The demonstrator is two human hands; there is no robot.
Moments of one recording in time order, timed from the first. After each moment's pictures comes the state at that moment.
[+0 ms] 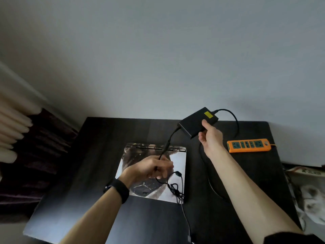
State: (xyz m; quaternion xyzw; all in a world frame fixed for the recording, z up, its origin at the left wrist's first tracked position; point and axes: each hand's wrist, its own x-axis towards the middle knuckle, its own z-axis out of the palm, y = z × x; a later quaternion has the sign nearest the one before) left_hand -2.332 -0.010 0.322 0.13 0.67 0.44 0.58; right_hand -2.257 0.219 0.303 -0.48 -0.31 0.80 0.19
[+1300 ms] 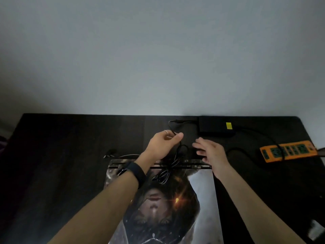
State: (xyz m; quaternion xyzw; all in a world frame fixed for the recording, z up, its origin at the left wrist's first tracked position) left_hand -2.546 0.071 0.124 0.21 0.76 0.44 0.42; right_hand -2.395 0.197 0.107 -0.56 -0.53 0.64 0.07
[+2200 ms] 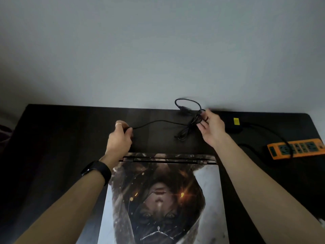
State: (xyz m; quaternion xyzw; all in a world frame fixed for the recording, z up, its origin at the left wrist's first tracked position) left_hand -2.624 -0.026 0.097 0.13 0.90 0.36 0.22; right_hand -2.468 0.231 0.111 -0.52 -0.31 0.77 0.22
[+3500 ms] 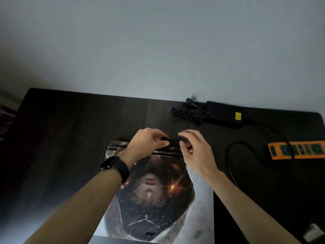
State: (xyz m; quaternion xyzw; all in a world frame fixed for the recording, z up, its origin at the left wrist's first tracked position) left_hand -2.555 0.027 0.107 0.30 0.85 0.25 0.35; right_hand -2.390 0.159 0.090 -0.25 -0.89 0.37 0.11
